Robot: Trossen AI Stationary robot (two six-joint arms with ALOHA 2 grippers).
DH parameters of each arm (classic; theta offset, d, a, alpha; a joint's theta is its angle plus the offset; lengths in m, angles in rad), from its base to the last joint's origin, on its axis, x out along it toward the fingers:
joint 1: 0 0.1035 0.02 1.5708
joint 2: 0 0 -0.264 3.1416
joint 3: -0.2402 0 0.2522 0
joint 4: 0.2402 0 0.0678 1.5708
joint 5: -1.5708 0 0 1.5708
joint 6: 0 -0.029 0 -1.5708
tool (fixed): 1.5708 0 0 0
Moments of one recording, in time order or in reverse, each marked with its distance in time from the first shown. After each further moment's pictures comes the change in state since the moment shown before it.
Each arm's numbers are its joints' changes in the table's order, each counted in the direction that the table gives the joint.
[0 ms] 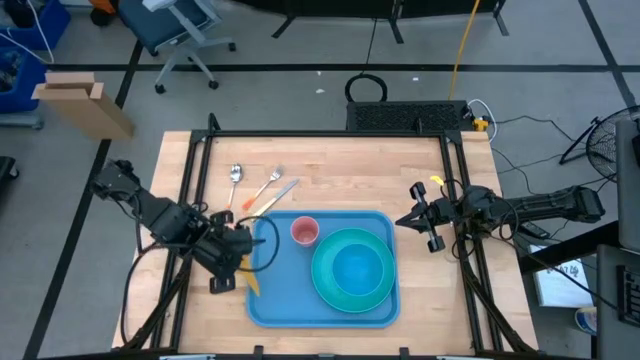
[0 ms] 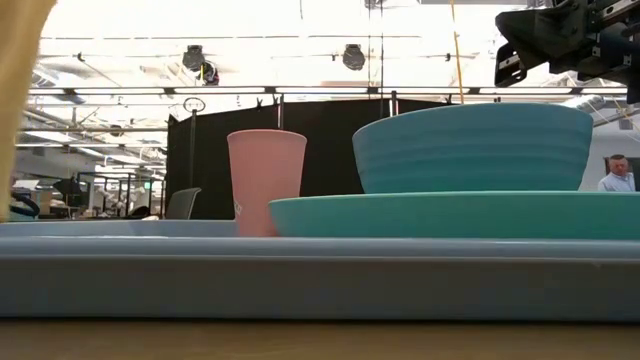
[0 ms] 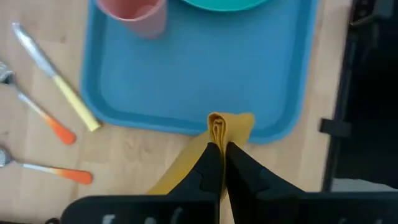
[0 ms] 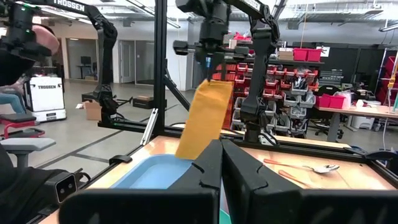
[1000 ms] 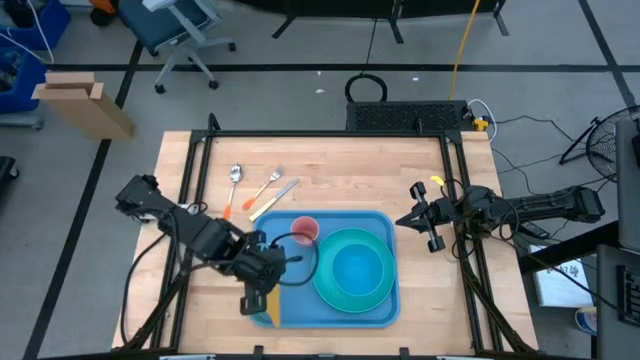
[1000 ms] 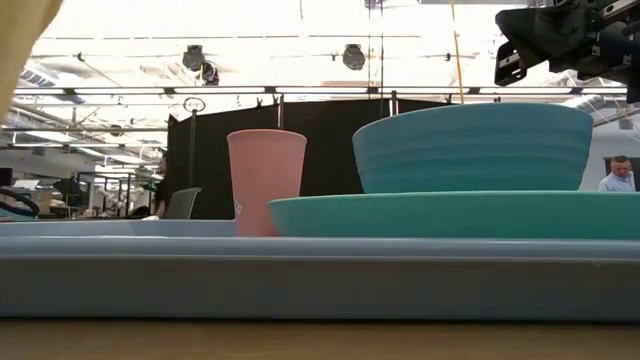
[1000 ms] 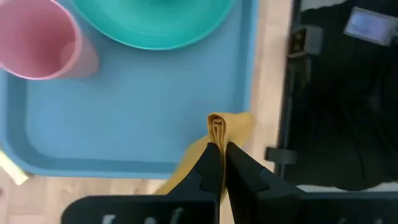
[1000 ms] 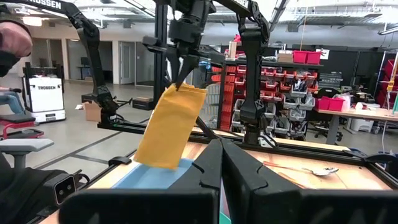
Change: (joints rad) left arm 0.054 -0.264 -0.238 -0.092 -0.131 -0.062; right arm 0.000 0.000 0.000 -0.008 0.000 0.005
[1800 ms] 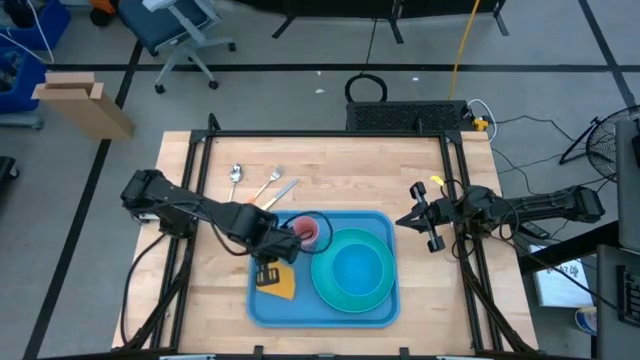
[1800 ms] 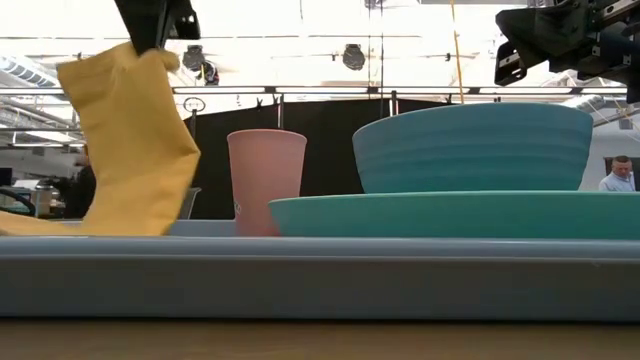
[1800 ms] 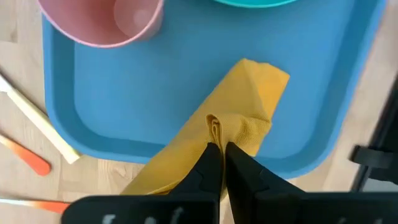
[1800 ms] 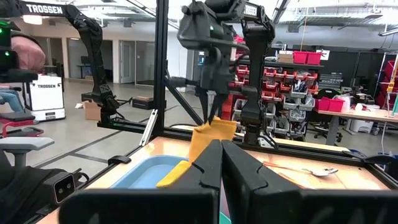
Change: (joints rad) left arm 0.191 0.000 0.245 -0.014 -0.046 -0.144; right arm 0.000 0.000 0.000 0.000 0.001 0.008
